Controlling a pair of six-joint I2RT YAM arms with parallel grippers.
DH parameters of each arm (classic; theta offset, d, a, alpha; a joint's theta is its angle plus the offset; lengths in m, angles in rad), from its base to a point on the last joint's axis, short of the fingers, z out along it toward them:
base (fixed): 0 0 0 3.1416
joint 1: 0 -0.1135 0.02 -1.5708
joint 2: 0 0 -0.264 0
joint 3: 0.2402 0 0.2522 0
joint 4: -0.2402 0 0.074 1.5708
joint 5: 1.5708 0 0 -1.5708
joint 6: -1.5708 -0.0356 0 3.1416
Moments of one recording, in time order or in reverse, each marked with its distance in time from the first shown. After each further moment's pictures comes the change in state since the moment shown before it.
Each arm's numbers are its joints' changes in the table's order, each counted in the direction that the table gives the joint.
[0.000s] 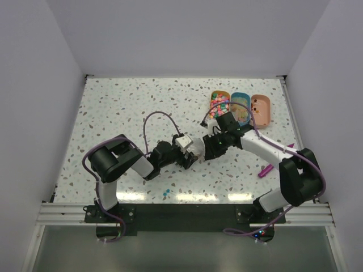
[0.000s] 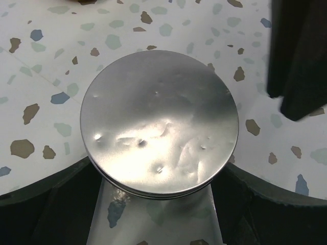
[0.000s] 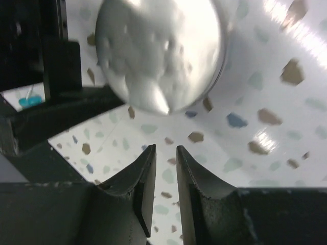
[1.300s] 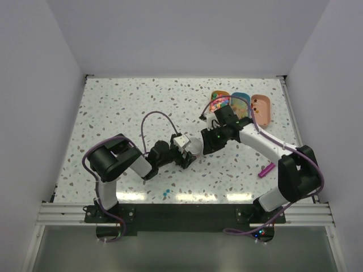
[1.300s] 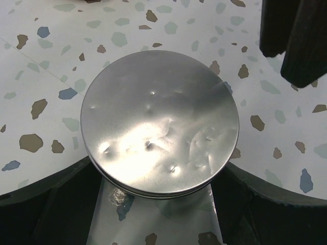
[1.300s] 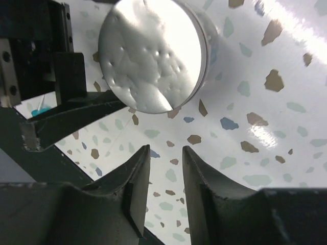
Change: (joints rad) left arm -0.034 0.000 -0.018 0.025 0.021 0.002; right arm -0.010 -0.010 0.069 -0.090 0.032 -0.051
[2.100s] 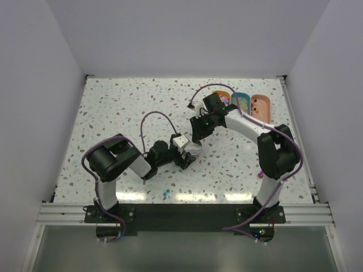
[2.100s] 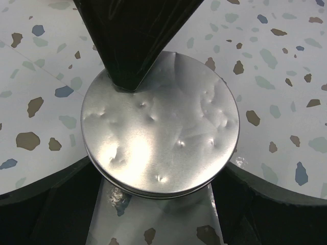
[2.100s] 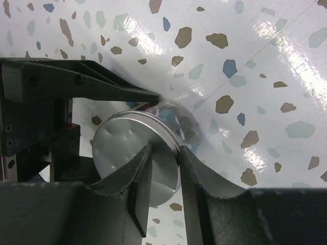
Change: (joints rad) left arm -0.007 0.007 -0.010 0.002 0.034 -0.001; right arm -0.005 -0.295 0.279 0.058 -0.057 0.079
